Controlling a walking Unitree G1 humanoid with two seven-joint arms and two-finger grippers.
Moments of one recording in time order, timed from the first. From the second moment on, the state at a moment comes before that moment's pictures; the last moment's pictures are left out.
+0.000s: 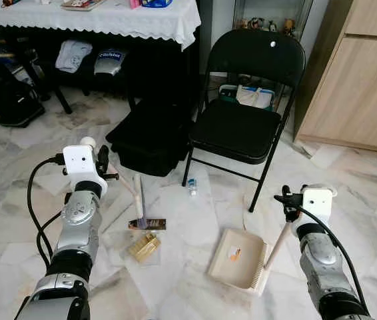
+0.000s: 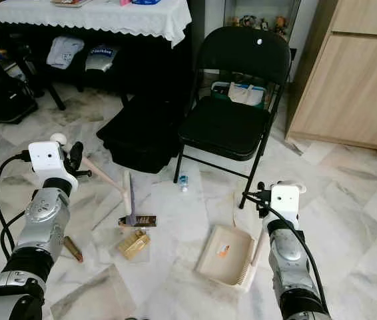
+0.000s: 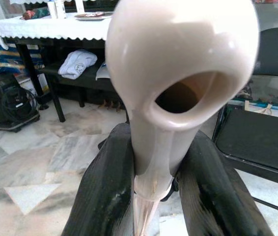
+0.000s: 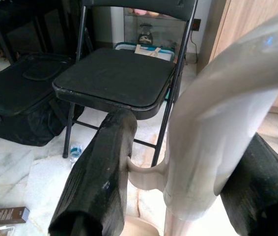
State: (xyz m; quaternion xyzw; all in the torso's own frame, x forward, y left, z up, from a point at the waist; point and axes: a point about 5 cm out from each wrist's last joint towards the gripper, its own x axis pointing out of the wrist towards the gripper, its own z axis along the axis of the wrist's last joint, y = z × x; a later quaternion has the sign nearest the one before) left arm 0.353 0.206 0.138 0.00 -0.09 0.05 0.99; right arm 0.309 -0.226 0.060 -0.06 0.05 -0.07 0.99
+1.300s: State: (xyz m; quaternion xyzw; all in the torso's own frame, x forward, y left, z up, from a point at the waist) left arm 0.354 0.200 0.136 0.00 -0.09 0.03 1.00; right arm 0.315 -0.214 0.067 -0.05 0.02 -0.05 1.00
